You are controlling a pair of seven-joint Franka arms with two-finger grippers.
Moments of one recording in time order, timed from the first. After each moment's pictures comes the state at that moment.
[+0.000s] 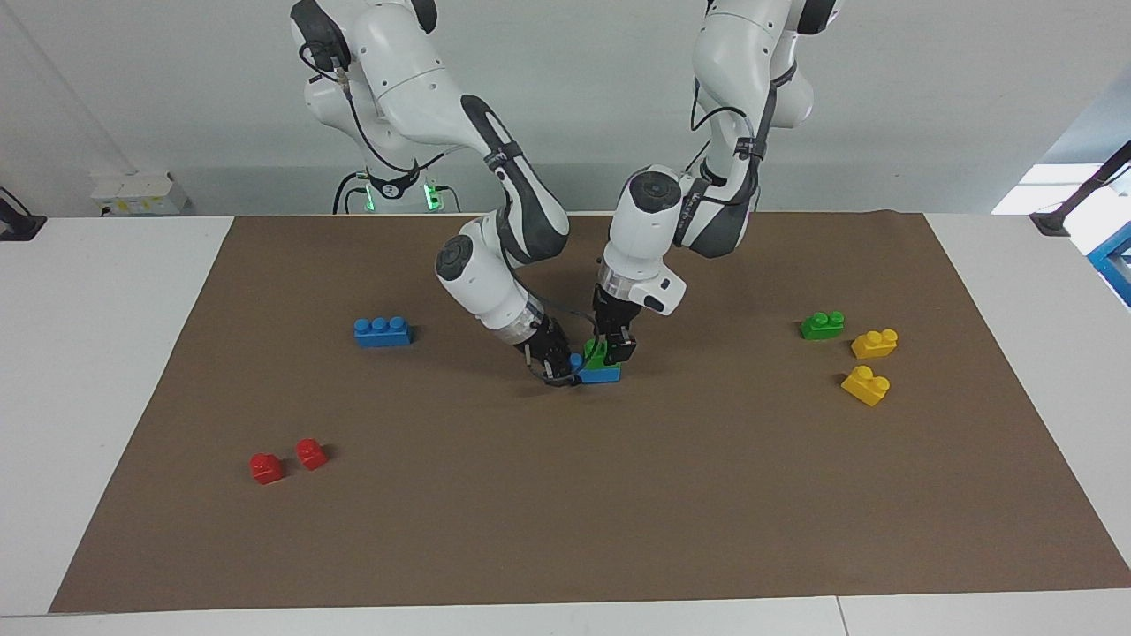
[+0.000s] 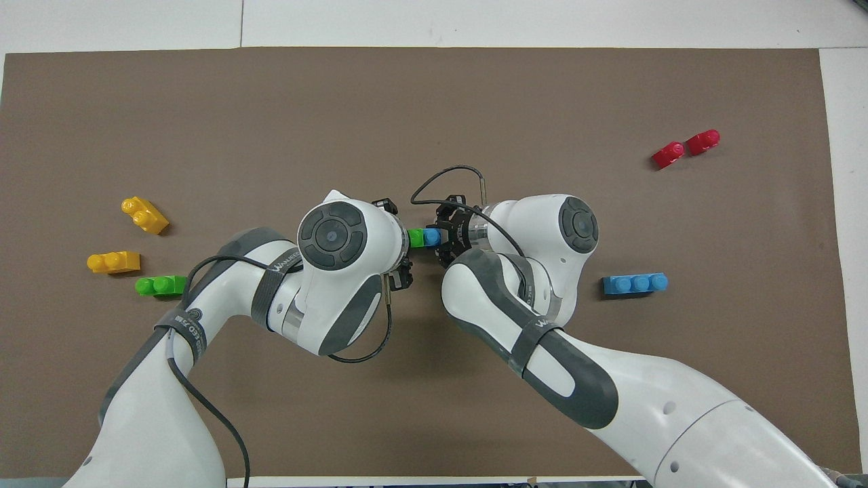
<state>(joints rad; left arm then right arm) -0.55 0.27 -0.08 -1.97 -0.06 2.40 -2.29 0.37 0.46 0.19 -1.94 0.74 2.65 1.42</state>
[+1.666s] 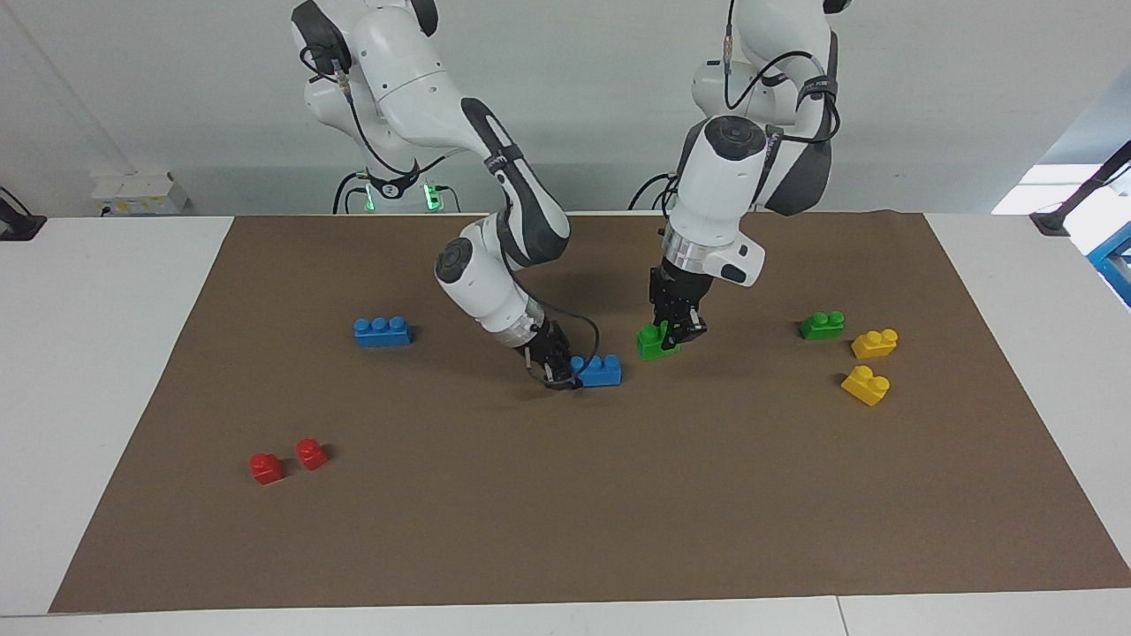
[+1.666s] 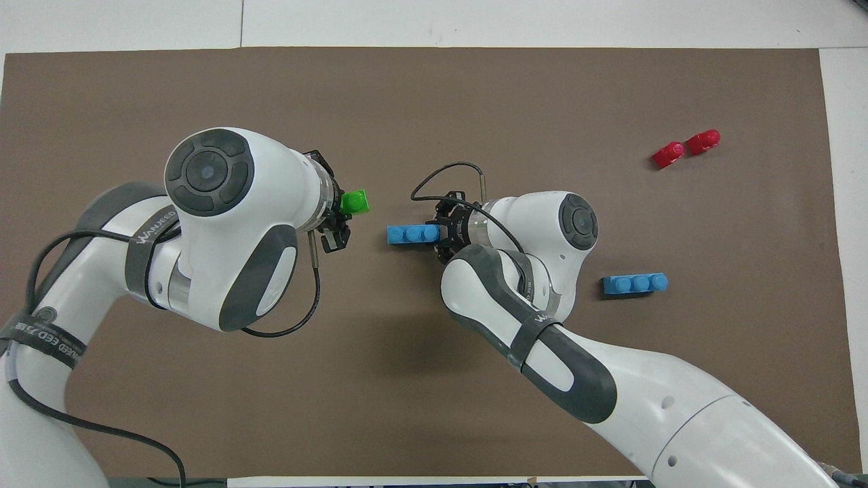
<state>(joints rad) -0.42 0.15 -0.06 -1.84 -0.03 2.15 -2.22 0.37 0.47 0.18 -1.93 0.75 2.65 1.42</state>
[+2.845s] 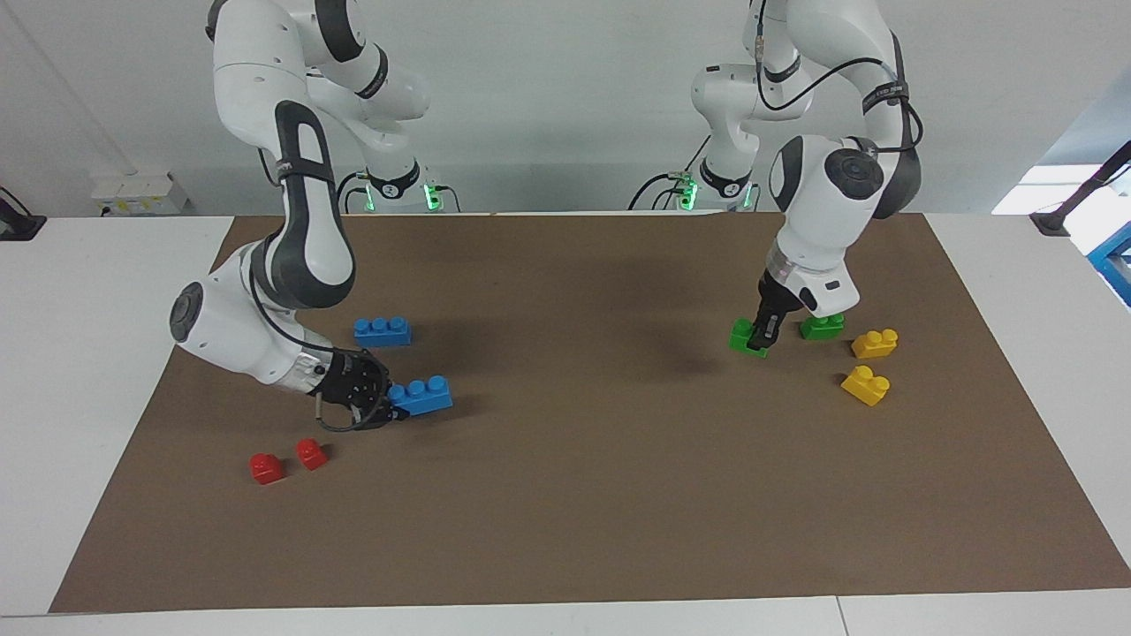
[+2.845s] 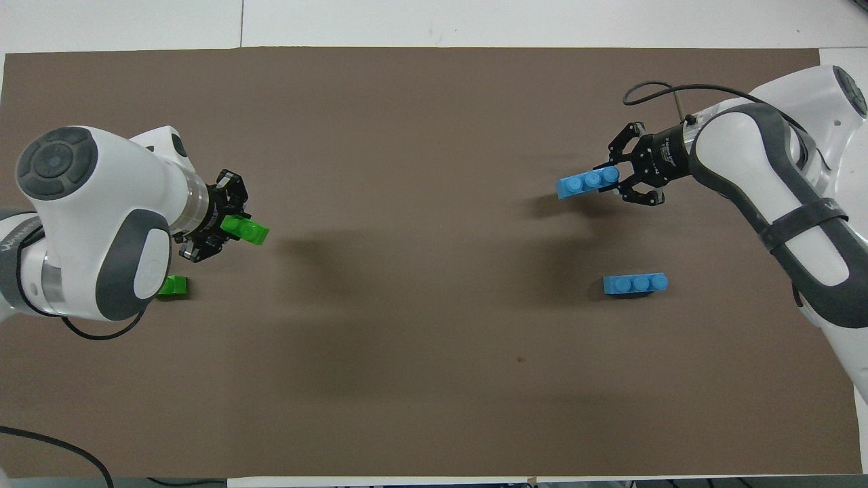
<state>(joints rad) -0.15 0.07 -0.06 -2.02 -0.03 2.11 -1.22 -0.18 0.48 0.17 -1.69 0.51 2.04 1.02</state>
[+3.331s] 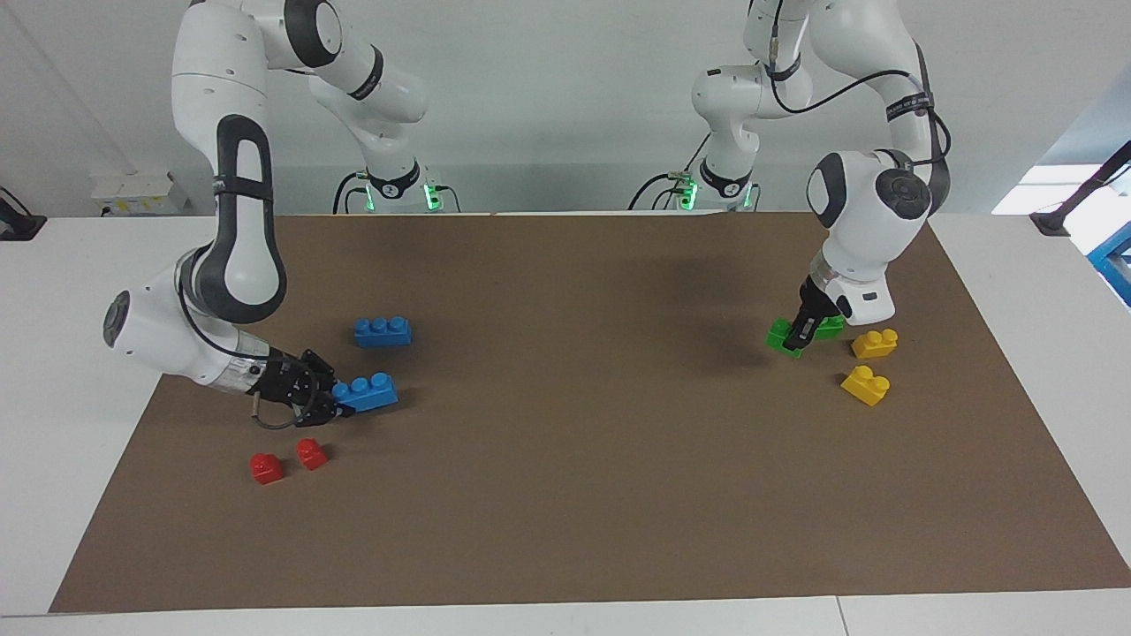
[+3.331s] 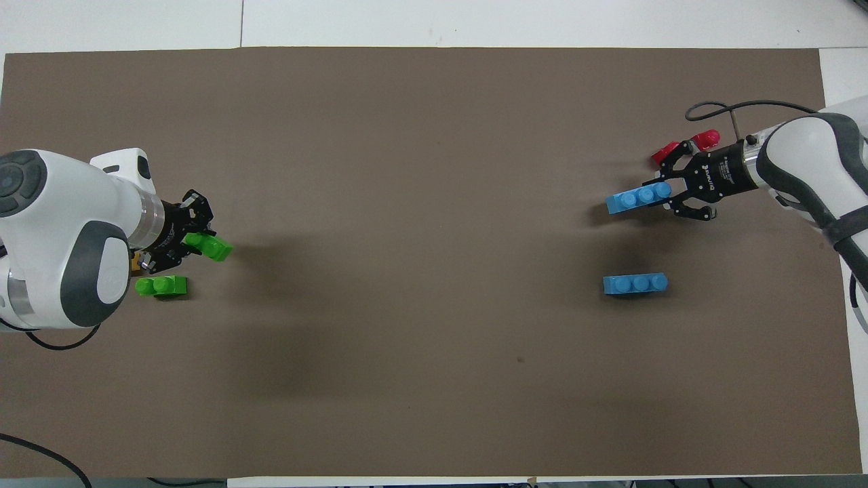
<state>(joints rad) -0.05 0.07 -0.06 -2.12 -0.04 2.20 -0.99 -0.33 0.48 0.17 -1.73 0.51 1.98 0.88</state>
